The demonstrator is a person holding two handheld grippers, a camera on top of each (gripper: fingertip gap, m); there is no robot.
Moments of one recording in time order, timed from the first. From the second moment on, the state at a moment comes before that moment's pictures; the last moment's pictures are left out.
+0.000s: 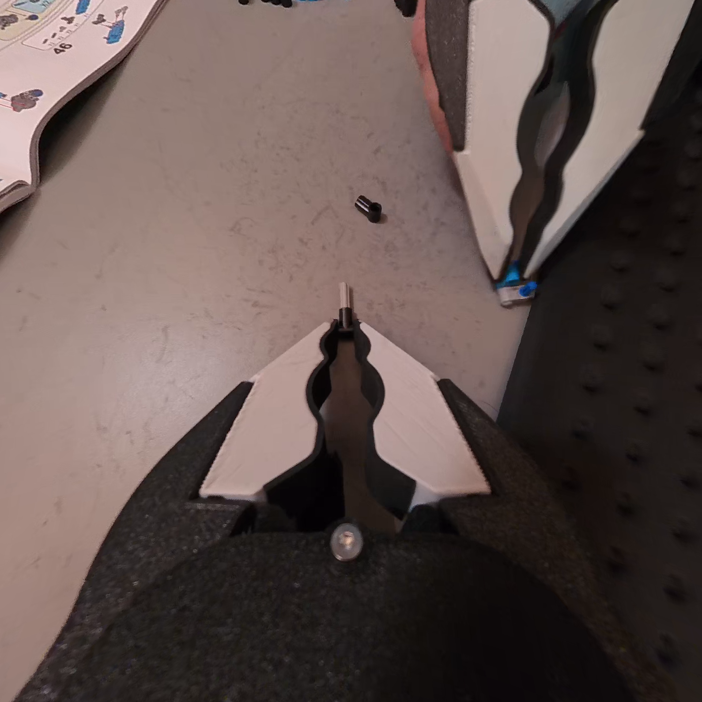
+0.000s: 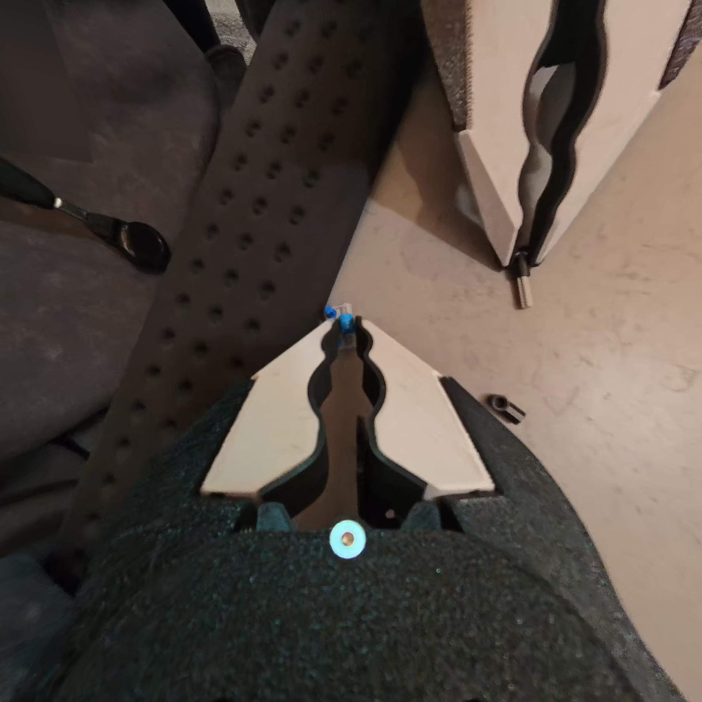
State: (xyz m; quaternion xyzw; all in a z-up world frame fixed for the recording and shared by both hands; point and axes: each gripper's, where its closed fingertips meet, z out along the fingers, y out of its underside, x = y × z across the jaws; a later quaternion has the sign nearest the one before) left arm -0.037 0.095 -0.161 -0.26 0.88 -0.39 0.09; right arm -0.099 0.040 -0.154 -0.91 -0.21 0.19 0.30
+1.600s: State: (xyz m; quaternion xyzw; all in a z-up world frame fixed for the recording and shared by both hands) left arm -0.049 0.072 -0.152 -0.17 0.89 -0.41 0.12; right arm -0.042 0.062 -0.155 -0.92 -0.12 0.14 0.33
